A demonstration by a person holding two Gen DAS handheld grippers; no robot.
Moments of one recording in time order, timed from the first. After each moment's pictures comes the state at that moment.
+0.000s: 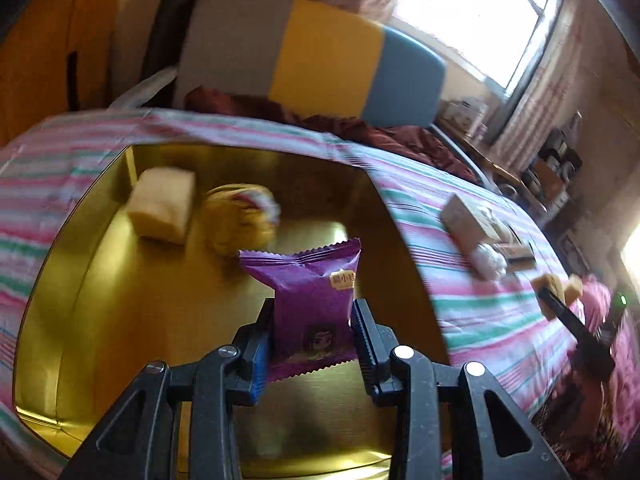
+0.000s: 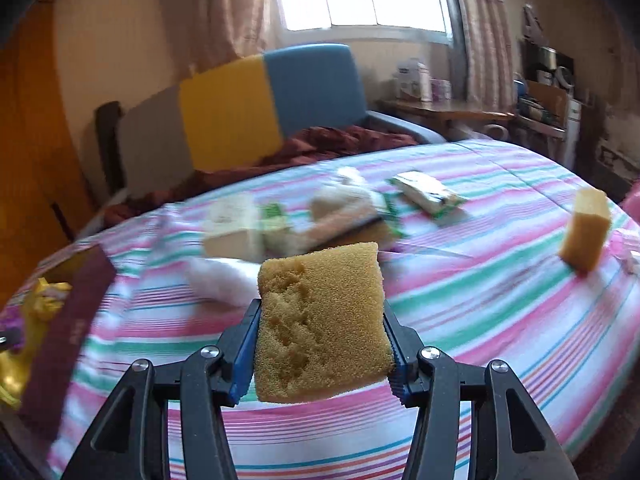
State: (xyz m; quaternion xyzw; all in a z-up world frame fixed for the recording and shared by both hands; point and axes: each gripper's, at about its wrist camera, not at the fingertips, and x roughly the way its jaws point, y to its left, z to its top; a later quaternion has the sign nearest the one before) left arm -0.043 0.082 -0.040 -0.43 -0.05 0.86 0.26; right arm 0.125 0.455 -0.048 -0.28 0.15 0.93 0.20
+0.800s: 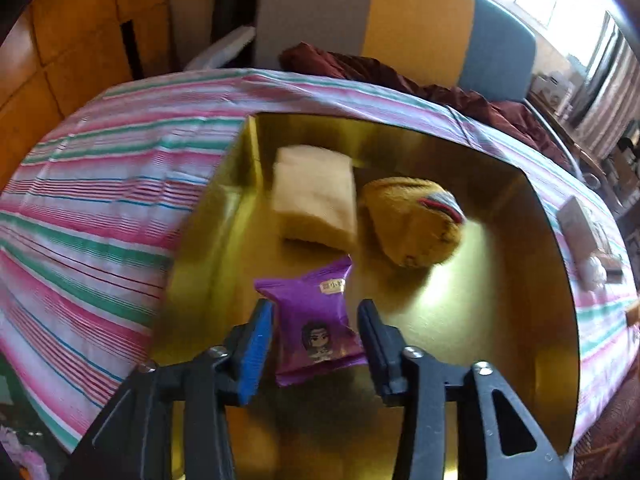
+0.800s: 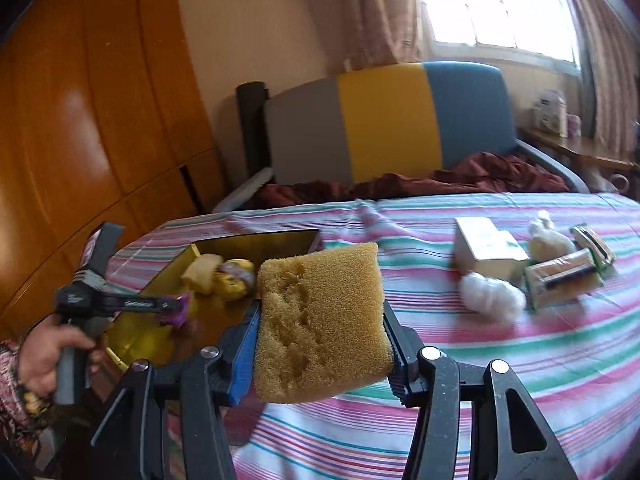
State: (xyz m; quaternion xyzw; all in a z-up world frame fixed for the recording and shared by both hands) left arm -0.110 0.027 -0.056 -0.50 0.02 0.86 0.12; right arm 0.089 0.287 0.003 -0.26 0.11 0.96 -0.02
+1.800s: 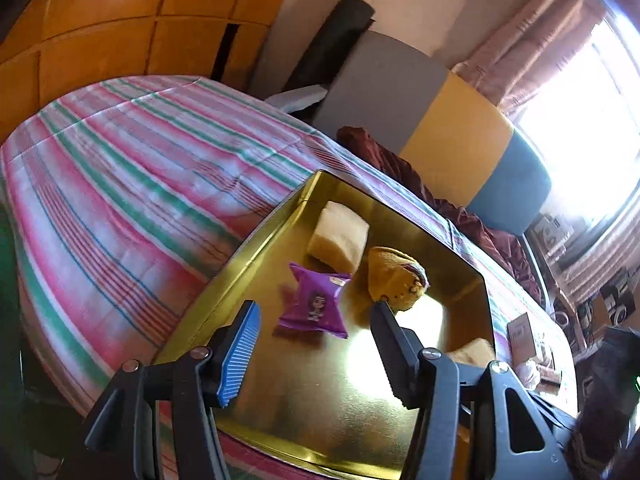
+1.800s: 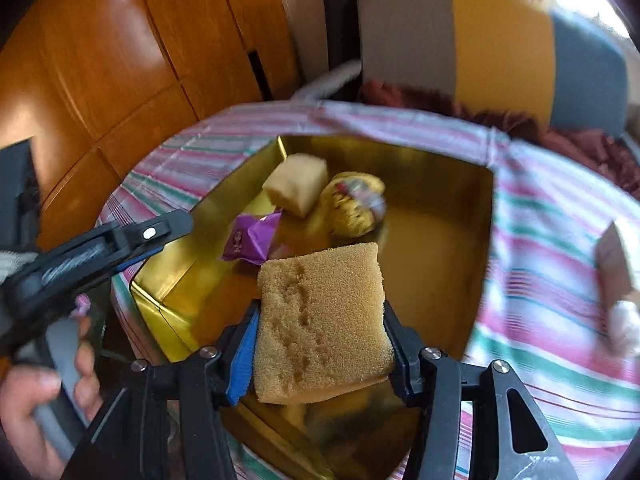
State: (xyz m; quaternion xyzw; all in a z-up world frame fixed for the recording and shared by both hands) left arm -0.037 -0.029 -0.021 -0.40 -0.20 0.89 0.05; right arm -0.022 0.172 -0.030 -0.45 0.05 0.88 -0.16
